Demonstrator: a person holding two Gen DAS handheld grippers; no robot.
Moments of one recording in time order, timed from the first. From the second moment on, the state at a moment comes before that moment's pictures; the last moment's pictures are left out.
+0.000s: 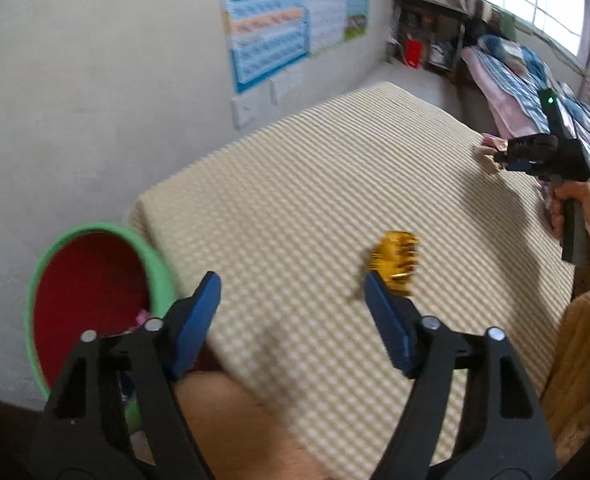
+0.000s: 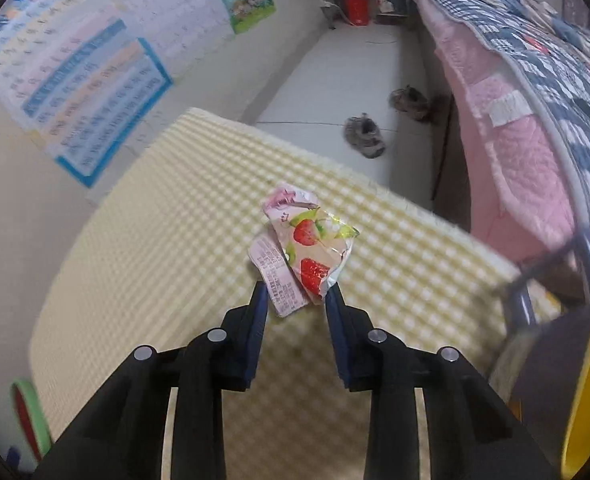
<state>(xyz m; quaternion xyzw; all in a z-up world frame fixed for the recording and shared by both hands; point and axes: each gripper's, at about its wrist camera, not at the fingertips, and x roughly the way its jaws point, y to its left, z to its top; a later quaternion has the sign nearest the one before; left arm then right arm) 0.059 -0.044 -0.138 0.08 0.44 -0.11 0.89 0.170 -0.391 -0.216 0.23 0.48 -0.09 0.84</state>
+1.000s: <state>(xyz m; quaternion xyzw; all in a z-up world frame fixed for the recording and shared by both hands) 0.062 -0.080 -0.141 0.06 0.47 -0.13 0.87 0.020 -0.281 -0.180 0.18 0.46 0.05 0.87</state>
